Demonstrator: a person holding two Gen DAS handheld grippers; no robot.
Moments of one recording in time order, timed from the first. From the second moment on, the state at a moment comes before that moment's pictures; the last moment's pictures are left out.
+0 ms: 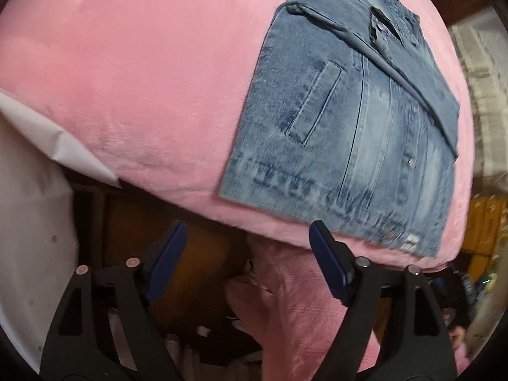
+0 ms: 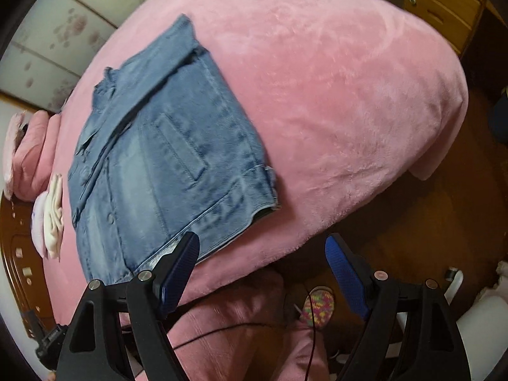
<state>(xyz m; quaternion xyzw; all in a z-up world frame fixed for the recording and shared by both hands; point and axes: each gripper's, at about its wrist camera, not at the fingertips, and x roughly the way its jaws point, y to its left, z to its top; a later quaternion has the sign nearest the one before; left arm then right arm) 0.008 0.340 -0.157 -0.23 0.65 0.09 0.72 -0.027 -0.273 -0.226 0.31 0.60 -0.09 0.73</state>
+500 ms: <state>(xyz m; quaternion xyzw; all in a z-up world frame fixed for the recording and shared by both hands) 0.072 0.375 -0.251 -0.27 0.73 0.09 0.62 0.001 -0.307 -0.301 0.45 0.59 -0.16 0.66</state>
